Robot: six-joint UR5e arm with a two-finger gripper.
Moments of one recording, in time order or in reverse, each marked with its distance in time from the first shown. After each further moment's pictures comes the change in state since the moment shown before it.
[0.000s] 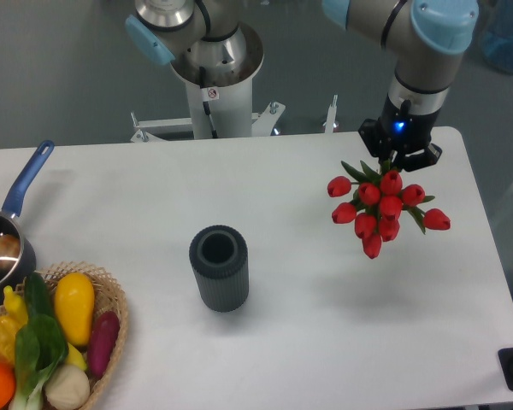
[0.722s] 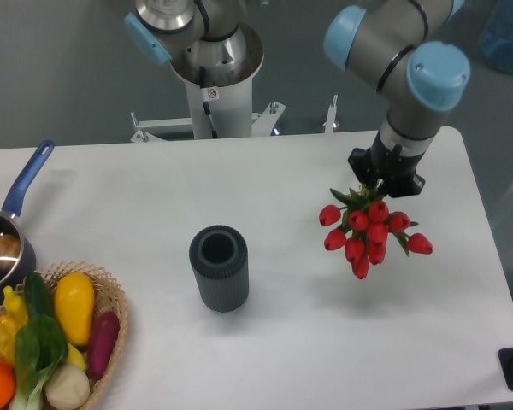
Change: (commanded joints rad) arm -0.043 -0.109 -0.052 0.047 0.014 -0.123
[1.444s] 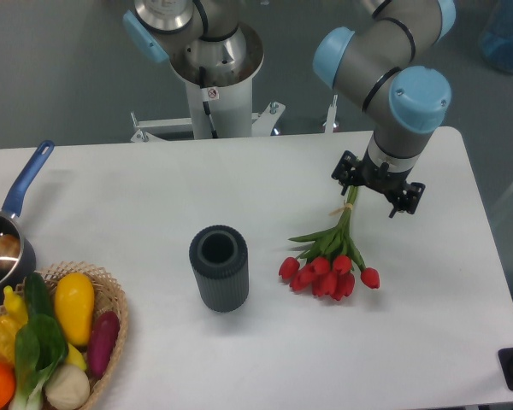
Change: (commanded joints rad) arm -0.012 0.006 0.008 0.112 0.040 0.038
